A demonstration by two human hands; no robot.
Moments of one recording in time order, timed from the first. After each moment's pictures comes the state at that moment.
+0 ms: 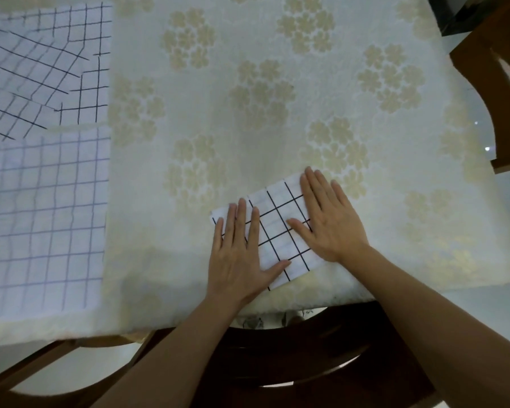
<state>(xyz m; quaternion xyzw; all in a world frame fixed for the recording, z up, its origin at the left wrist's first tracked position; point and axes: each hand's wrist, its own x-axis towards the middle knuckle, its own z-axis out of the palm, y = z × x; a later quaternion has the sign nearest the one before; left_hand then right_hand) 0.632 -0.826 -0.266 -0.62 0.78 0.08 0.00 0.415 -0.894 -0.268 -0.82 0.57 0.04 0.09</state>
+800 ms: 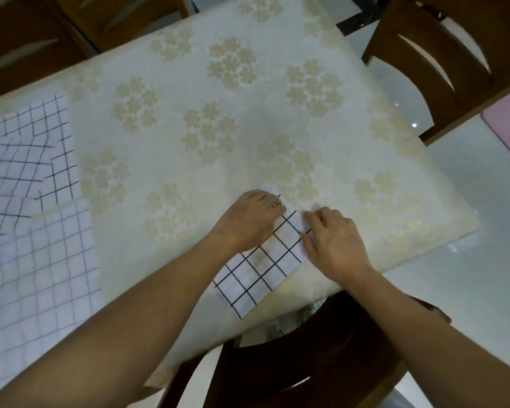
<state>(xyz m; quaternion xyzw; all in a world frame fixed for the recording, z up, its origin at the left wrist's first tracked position) 0.569 -0.955 -0.210 -0.26 0.96 0.08 0.02 0.379 -0.838 -0.229 -0.71 0.69 -0.08 0.07</state>
